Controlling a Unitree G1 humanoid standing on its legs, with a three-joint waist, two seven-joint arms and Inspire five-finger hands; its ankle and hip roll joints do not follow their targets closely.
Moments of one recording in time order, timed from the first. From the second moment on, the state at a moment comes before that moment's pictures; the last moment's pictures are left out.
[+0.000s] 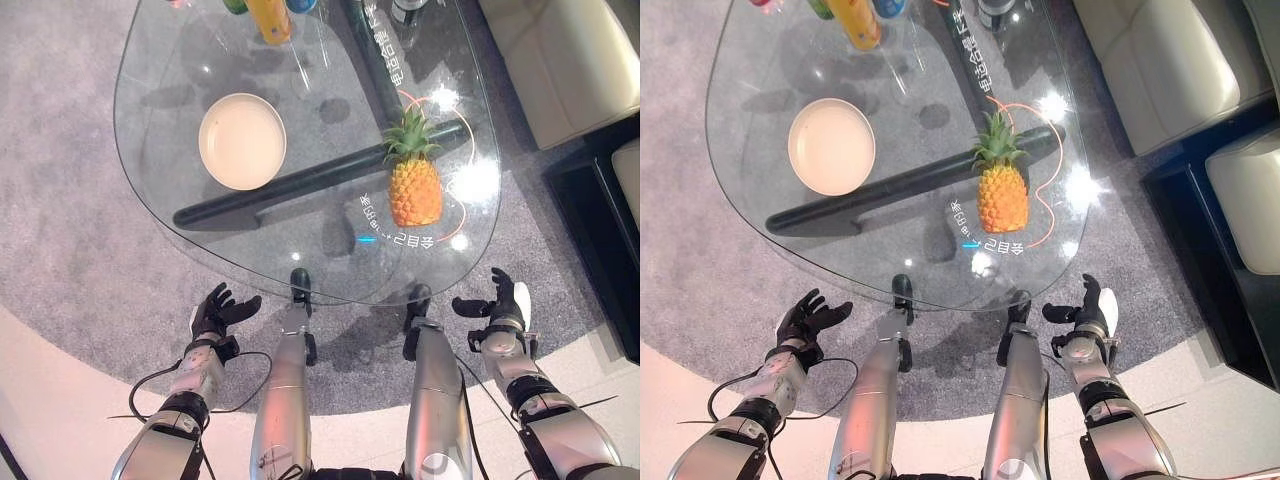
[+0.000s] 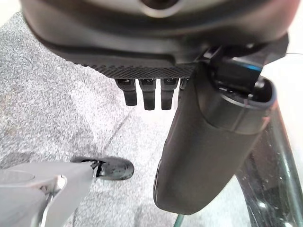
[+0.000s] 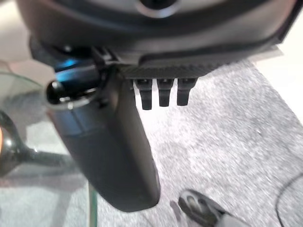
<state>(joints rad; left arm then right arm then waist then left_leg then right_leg) -0.41 0.35 -0.18 1.02 -0.71 -0.22 0.17 -0.51 -0.43 0.22 1.07 0.14 -0.12 -0.49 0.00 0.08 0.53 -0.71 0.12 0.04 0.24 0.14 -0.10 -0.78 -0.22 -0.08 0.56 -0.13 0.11</state>
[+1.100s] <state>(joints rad) -0.43 0.35 -0.19 0.96 -0.67 -0.28 0.26 -0.63 -0.57 0.07 0.64 0.27 -0.26 -1.05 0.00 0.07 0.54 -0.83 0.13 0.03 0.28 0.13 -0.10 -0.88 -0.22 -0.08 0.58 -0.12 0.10</state>
